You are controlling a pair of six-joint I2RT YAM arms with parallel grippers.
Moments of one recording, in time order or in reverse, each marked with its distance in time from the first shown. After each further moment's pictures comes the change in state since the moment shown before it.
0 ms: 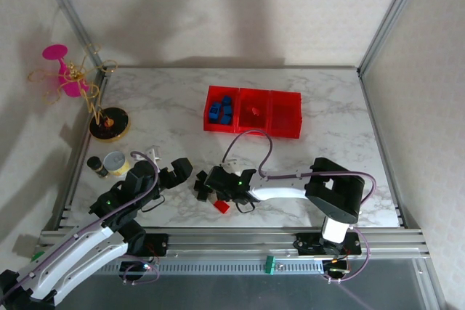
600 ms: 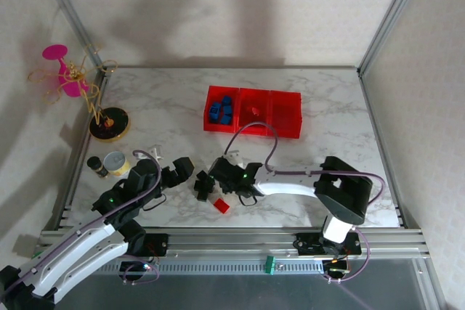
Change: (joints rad) left arm 0.000 0.048 0.001 0.028 0.000 0.002; right arm -0.064 -0.071 0.013 -0.016 0.039 -0.089
